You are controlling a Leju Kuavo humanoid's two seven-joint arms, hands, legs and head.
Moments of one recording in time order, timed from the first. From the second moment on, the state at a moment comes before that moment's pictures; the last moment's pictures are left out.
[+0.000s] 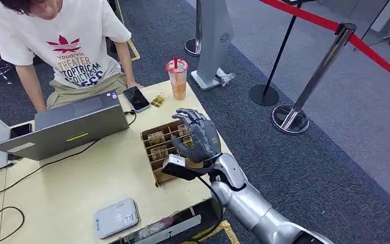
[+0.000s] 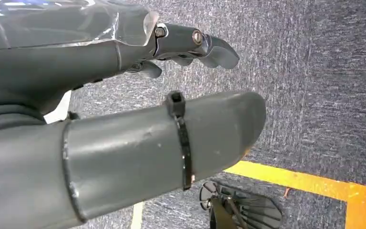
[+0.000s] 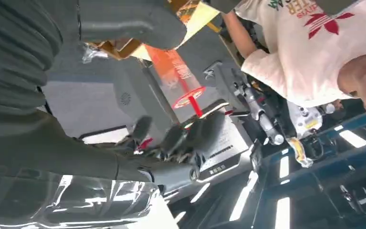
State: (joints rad) left arm -0.09 -0.13 1.17 -0.19 -1.07 0.25 -0.01; right arm -0.17 -0.13 0.29 -1.39 0.88 -0.50 -0.21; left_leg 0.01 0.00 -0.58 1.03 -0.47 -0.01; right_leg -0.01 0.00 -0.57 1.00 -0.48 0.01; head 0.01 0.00
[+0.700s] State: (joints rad) left arm -0.09 -0.13 1.17 -0.19 -1.08 0.25 0.00; right arm -0.20 -0.13 0.27 -1.34 0.88 -0.48 -0.21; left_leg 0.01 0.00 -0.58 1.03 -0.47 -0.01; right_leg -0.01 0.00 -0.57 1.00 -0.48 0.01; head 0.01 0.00
